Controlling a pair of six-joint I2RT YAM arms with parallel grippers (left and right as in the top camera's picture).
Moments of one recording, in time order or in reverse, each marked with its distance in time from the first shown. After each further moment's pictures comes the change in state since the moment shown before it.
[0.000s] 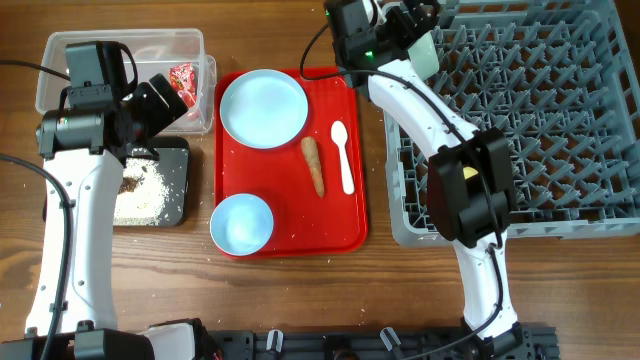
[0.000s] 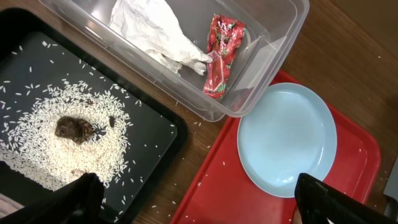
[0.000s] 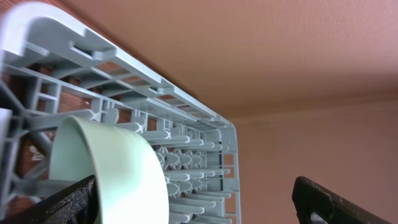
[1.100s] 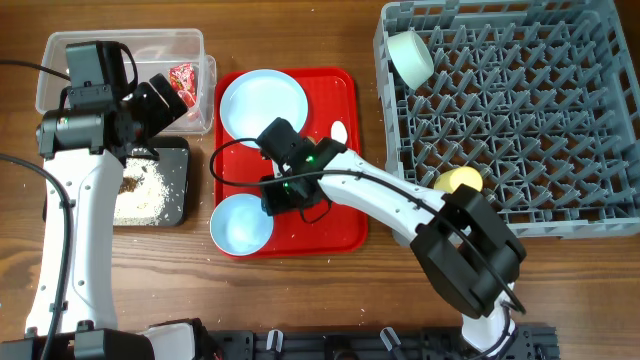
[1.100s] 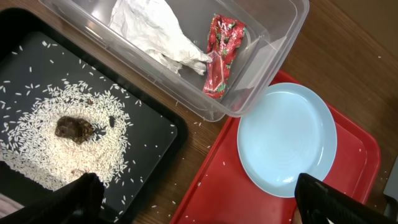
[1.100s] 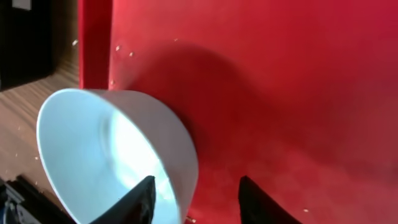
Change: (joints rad) left arm 0.000 0.000 0.000 0.000 0.000 0.000; right arm 0.380 -0.288 -0.521 -0.243 -1.468 1.141
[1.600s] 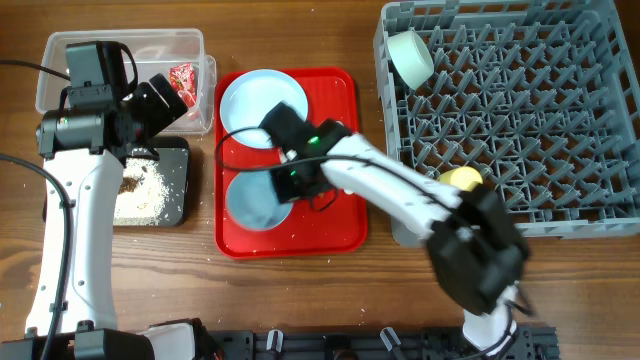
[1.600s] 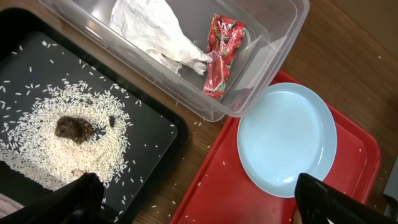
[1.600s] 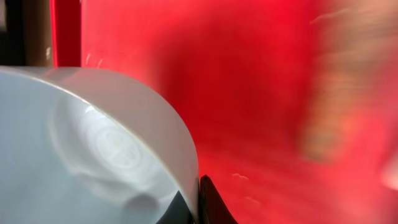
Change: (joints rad) left arm 0.000 0.000 0.000 0.000 0.000 0.000; right arm -0.069 -0.051 0.119 -0.236 0.122 -0.079
